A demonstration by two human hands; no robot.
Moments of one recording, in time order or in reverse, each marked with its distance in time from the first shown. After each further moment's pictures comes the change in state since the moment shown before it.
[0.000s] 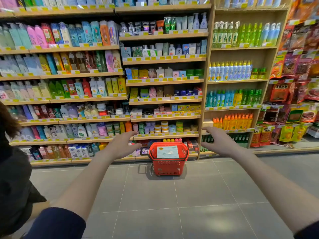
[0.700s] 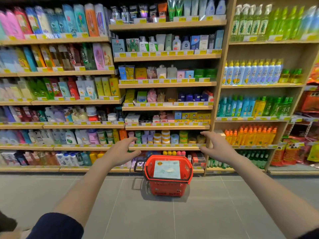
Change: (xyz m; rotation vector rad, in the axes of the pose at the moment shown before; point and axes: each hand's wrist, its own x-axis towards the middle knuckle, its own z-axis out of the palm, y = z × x) left_hand 0.291 -0.029 0.069 0.007 -0.004 -0.073; right_hand 0.292 0.119 0.045 0.091 0.002 -0.071
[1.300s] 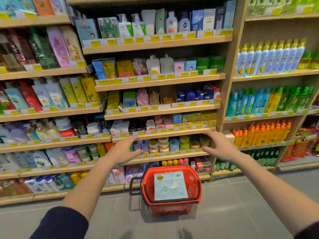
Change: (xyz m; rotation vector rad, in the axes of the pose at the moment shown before) left_hand 0.304 -0.100 0.032 0.032 -0.131 0.117; right_hand 0.254 0.060 0.085 -0.027 -0.004 0.092
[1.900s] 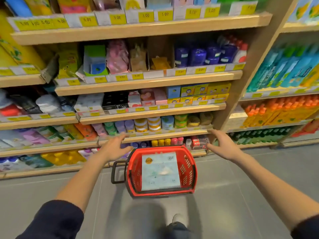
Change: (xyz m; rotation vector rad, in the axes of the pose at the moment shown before) left_hand 0.237 -0.094 0.153 -0.150 -0.284 -0.207; right_hand 0.195 0.172 0.143 0.106 -0.279 0.262
